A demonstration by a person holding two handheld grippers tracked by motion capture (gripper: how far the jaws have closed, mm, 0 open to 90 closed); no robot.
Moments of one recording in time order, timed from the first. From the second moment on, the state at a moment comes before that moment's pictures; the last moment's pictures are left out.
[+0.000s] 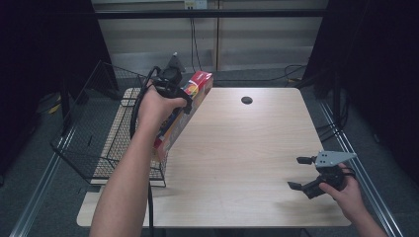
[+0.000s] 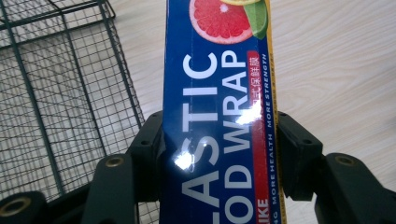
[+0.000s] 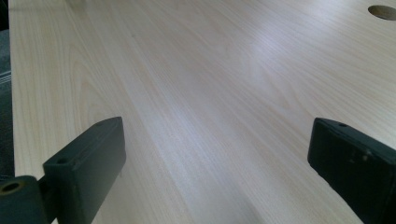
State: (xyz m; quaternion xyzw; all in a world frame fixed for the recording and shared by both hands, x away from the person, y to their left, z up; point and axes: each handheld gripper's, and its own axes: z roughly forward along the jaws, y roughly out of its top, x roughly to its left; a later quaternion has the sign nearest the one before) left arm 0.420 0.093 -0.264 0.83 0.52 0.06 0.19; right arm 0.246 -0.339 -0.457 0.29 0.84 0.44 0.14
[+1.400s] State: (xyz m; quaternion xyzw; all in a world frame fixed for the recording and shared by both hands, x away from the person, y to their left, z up) left arm 0.419 0.149 -0.233 0.79 0.57 0.08 0.19; right arm 0.248 -0.337 -0.460 0.28 0.84 0.44 0.13
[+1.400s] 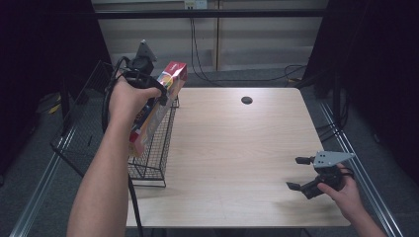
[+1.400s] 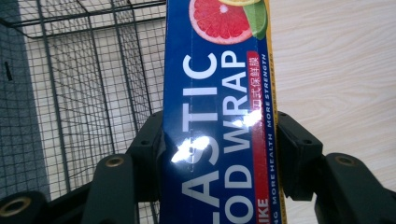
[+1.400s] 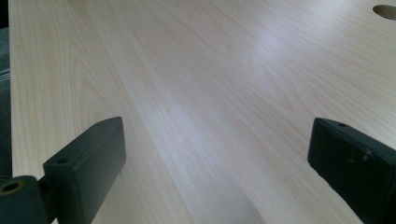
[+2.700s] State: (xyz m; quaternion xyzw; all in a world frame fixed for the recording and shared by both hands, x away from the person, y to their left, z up) left arm 0.410 0.200 -0.220 0.76 0.61 0.10 0.19; right arm 0.251 -0.333 -0.461 0.28 0.84 0.44 0.13
